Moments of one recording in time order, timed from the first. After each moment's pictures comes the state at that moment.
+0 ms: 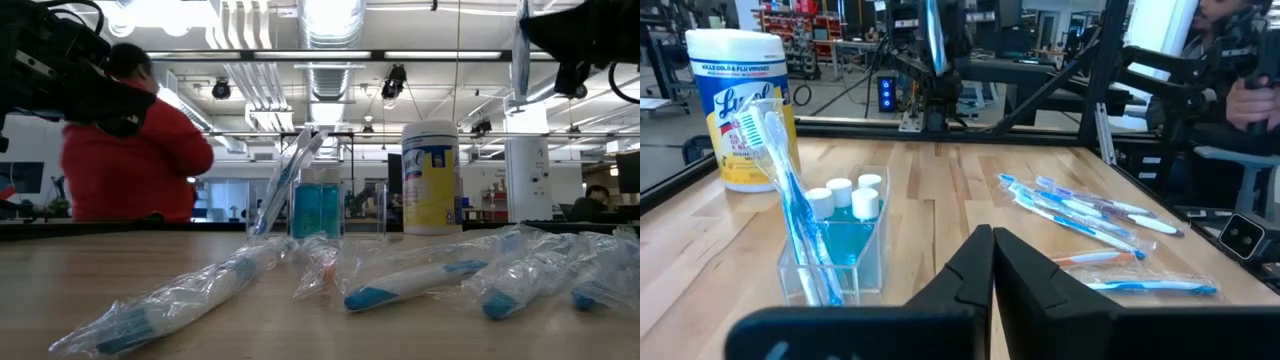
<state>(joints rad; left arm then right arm) 0.10 0.18 0.01 0.06 0.18 -0.06 0.52 0.13 0.01 0.57 0.78 -0.13</state>
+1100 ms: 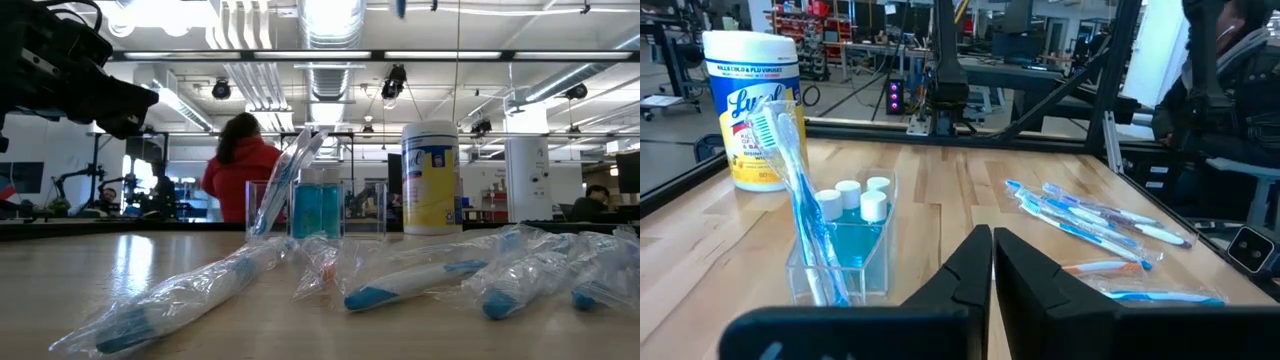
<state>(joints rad) 0.10 0.18 0.01 0.07 0.16 -0.08 0.27 1.13 0.72 0.63 0.58 -0.21</state>
